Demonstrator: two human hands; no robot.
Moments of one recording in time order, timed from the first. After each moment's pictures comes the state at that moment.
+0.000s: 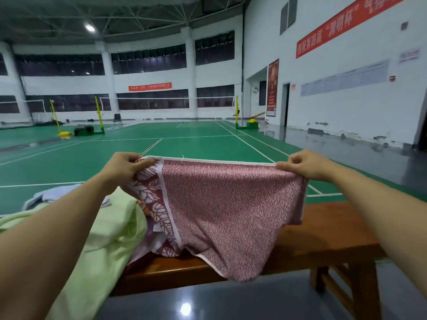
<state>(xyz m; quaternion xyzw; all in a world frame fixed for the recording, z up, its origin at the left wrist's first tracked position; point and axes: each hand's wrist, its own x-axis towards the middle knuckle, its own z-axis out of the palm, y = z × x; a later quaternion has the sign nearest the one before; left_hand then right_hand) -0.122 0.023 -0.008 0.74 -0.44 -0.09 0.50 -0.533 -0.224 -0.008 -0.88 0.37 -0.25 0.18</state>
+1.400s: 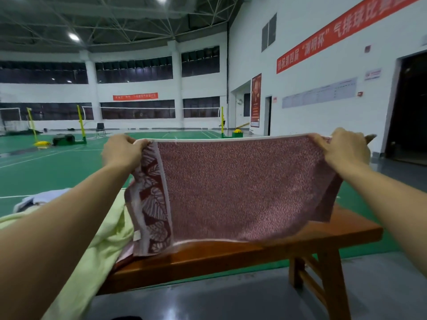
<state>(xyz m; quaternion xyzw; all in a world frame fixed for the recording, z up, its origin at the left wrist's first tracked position) -0.201 0.034 0.037 0.77 -0.35 0.11 0.53 -0.641 -0.185 0.027 -0.65 0.58 -0.45 -0.17</state>
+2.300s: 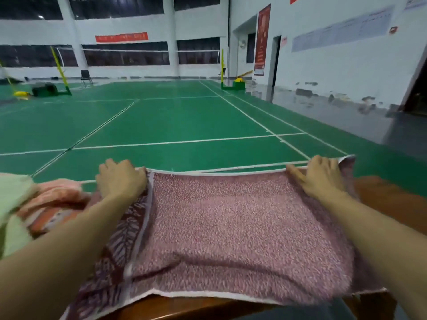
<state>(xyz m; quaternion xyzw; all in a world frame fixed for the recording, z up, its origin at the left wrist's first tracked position) -0.108 -0.212 -0.173 0.91 -0.33 0.15 0.19 -0.521 -0.427 -0.199 -0.73 0.64 -0.20 -0.10</state>
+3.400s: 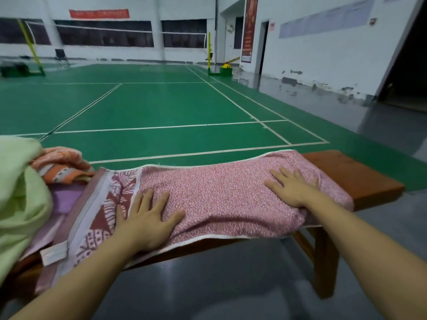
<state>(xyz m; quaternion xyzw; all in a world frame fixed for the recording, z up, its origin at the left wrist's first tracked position) -0.255 -0.078 -0.234 0.84 -0.52 -0.12 0.01 -0.577 -0.322 -0.237 -0.82 0.57 0.03 0.06</state>
